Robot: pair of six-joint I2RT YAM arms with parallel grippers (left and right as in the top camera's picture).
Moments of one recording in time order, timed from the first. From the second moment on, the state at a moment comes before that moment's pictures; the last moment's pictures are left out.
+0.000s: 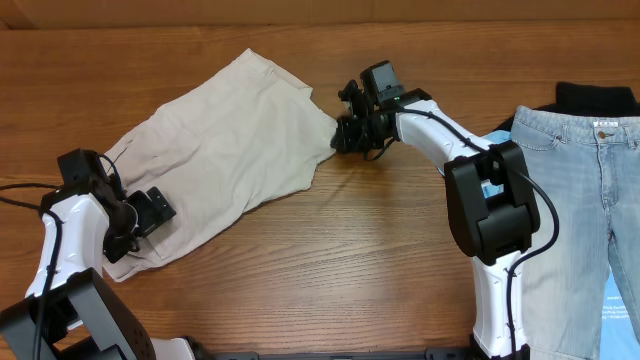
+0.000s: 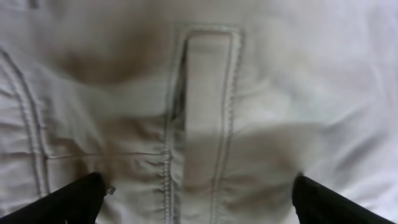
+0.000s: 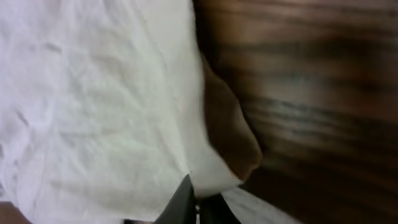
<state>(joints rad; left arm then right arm) 0.46 1.58 0.96 -0.83 0.07 -0.26 0.35 2.27 1.65 -0.60 -0.52 0.23</state>
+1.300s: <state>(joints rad) 0.47 1.76 1.25 -0.77 -0.02 -0.16 0.29 2.03 1.65 -0.61 -0.41 0.14</state>
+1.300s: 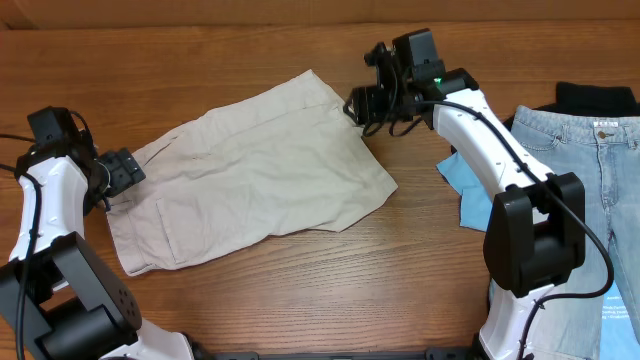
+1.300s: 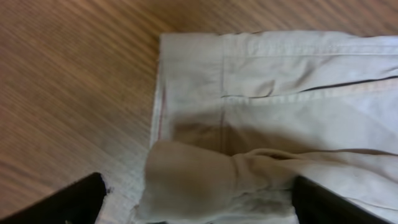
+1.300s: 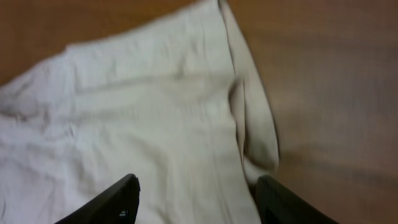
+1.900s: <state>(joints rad) 0.47 1.76 1.25 -0.79 0.01 -0.12 0.33 2.30 1.65 -0.30 -0.45 0.20</state>
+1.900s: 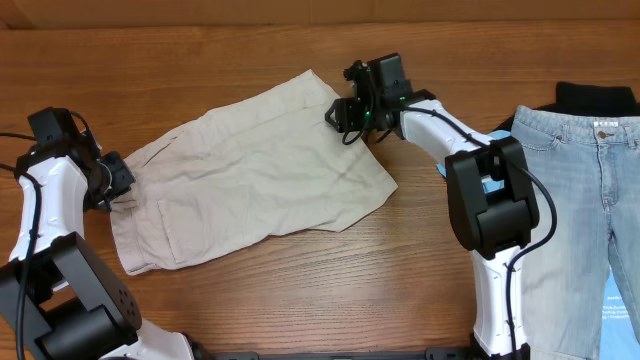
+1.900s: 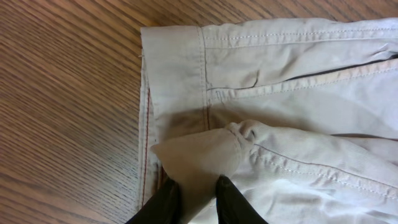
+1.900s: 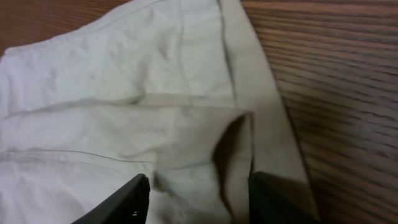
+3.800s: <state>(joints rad) 0.57 1.76 1.32 -0.90 0.09 -0.19 0.34 2.35 1.74 -0.22 -0.40 0.19</state>
